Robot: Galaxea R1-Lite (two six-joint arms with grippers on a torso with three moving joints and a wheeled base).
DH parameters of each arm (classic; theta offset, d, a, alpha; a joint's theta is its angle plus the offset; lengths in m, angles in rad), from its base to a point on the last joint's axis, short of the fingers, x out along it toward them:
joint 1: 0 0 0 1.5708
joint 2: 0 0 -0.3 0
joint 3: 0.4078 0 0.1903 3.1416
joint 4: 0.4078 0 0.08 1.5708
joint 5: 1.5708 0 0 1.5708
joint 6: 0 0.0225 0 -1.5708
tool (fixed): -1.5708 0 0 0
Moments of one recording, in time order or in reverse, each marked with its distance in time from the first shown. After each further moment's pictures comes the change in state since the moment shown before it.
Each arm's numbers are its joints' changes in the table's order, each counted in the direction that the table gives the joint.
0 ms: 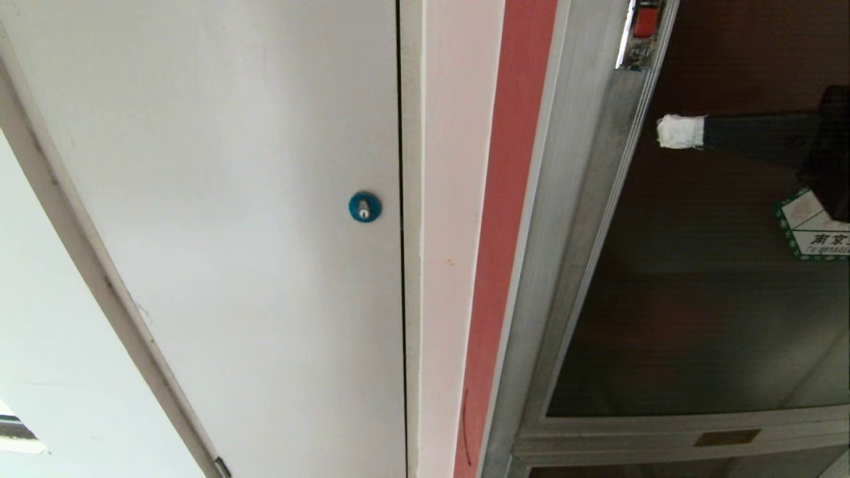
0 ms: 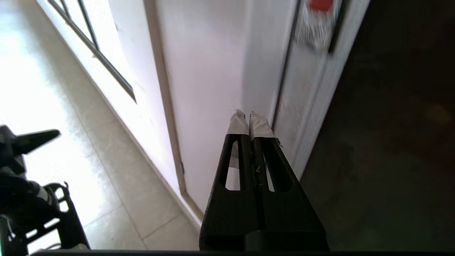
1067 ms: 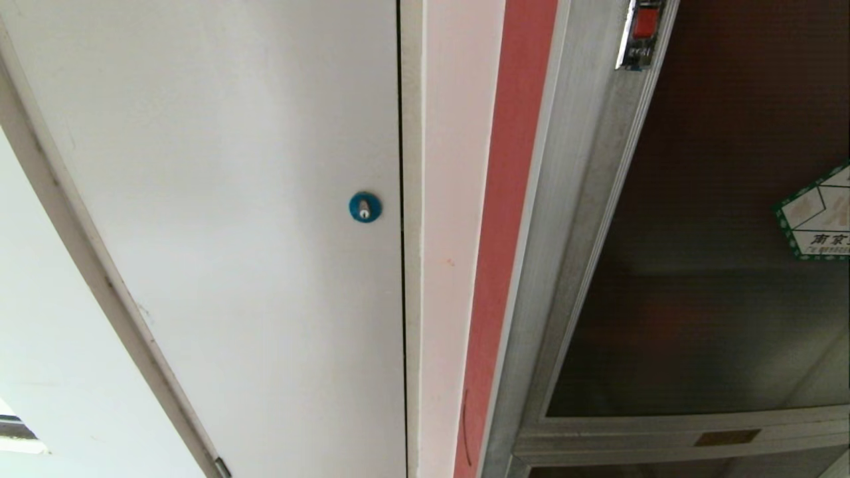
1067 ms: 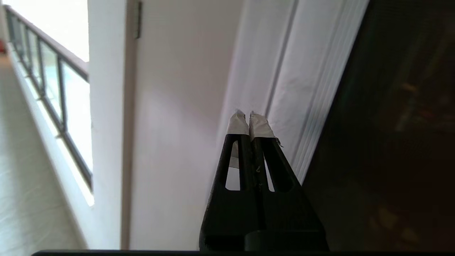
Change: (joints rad) left arm 0.000 0.000 0.000 0.000 0.000 0.000; right arm 0.031 -0.282 0.755 0.080 -0.074 -0.013
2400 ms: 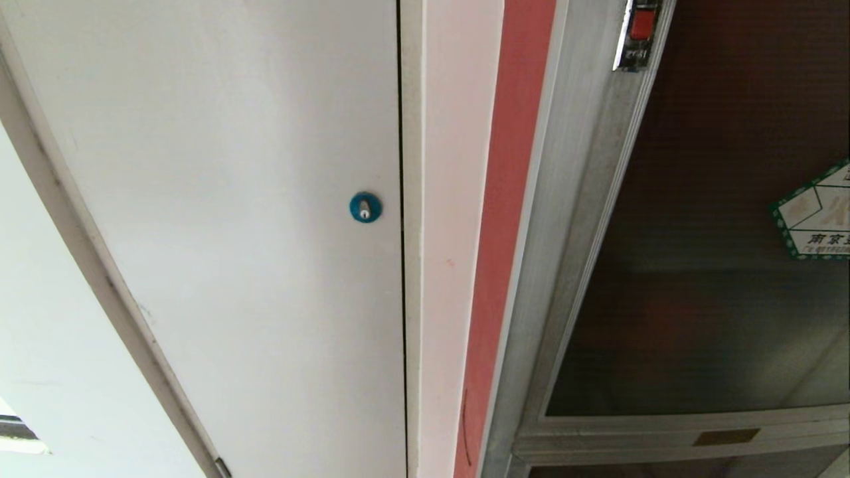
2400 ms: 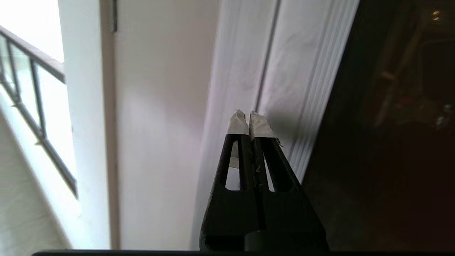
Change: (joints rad) left arm 0.000 0.000 0.000 0.000 0.000 0.000; right arm 0.054 0.010 -0.142 -0.099 -0.155 -0.020
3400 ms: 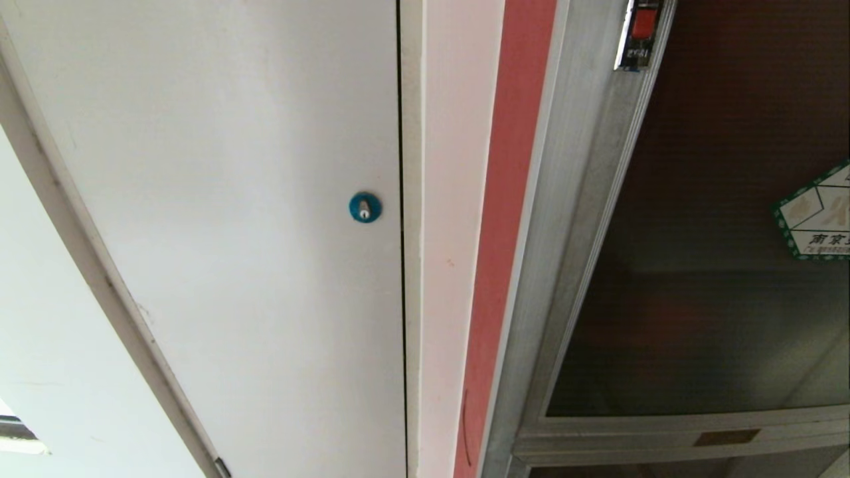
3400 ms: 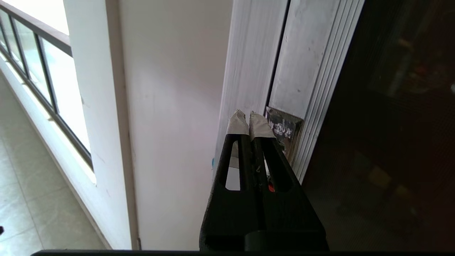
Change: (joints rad) left arm 0.000 0.000 0.000 0.000 0.000 0.000; right arm 0.018 0.125 -0.233 0.002 -0.010 0.006
